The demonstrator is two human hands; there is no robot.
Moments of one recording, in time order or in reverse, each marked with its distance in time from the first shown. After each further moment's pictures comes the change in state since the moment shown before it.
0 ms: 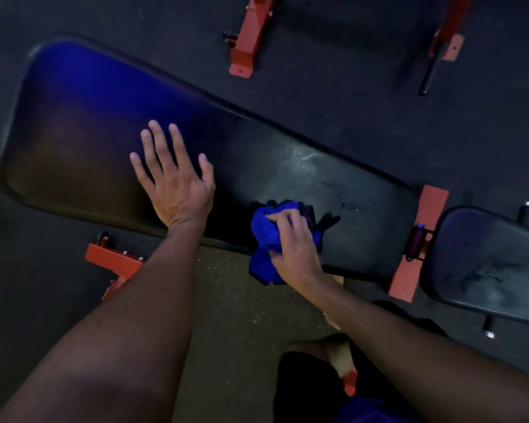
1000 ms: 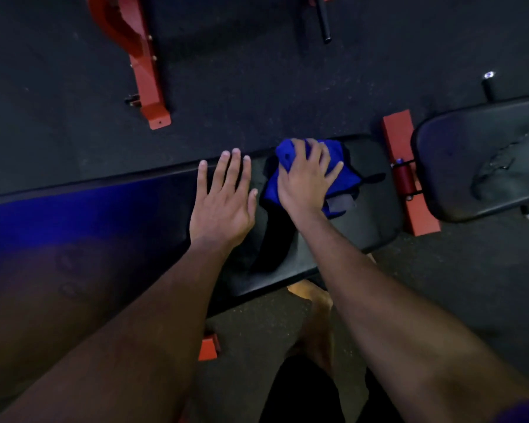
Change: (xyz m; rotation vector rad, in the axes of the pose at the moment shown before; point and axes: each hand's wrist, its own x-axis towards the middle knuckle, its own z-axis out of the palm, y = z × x) left_hand 0.007 0.120 0.042 0.016 -0.289 1.100; right_hand 0.112 0.091 -0.016 -0.028 0.592 0.772
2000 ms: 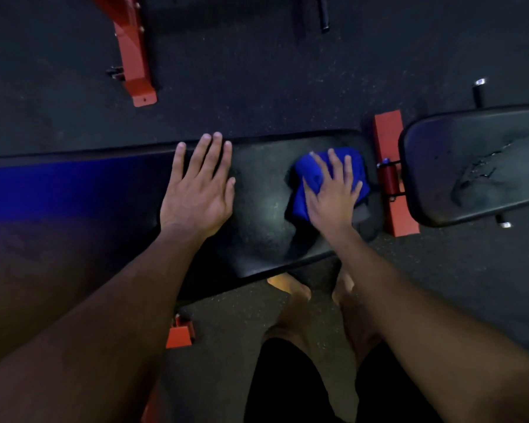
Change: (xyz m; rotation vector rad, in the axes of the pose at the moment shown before) left_hand 0.000 0.004 -0.005 0.069 -0.021 -0.004; right_hand -0.008 0.103 -0.021 -0.014 -0.158 -0.038
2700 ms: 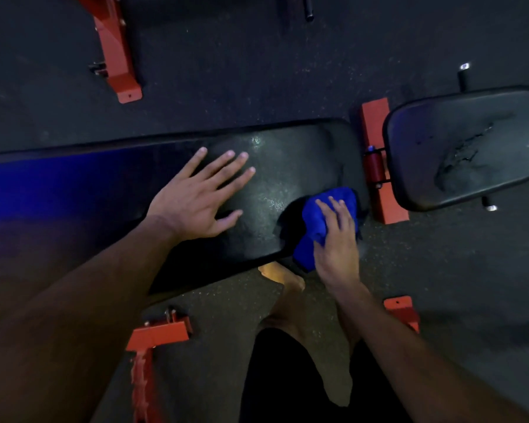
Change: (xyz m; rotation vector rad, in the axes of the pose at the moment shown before) left_hand -0.001 -0.002 0.001 0.015 0.048 0.529; right_hand -0.107 0.049 -0.012 0.190 0.004 -0.100
